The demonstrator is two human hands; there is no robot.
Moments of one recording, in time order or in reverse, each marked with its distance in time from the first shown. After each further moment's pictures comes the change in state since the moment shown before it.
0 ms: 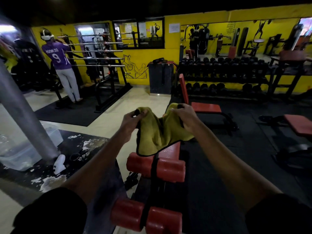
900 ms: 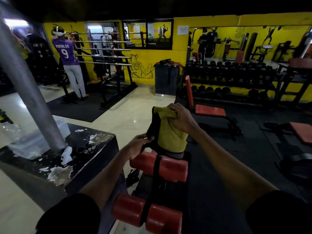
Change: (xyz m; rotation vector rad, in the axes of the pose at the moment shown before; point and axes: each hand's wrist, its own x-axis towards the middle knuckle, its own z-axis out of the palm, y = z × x) left_hand -0.041 -0.079 -0.019 -0.081 -0.307 -0.213; right_hand -0.020 0.008 0.023 -0.733 -0.173 -0.724
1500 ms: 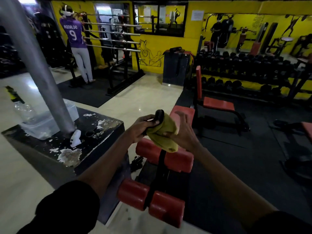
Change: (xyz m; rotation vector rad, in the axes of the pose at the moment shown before) left_hand -0.010 0.022 -0.028 -0.100 0.043 0.075; right_hand -0.064 -0.006 0.072 0.052 -0.131 0.173
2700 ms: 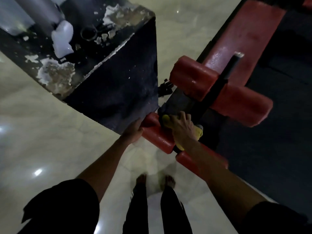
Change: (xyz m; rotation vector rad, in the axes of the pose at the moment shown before) left_hand -0.056 -0.405 -0.216 0.890 0.311 -0.526; right_hand -0.059 0.169 0.386 -0.414 -0.652 0.148
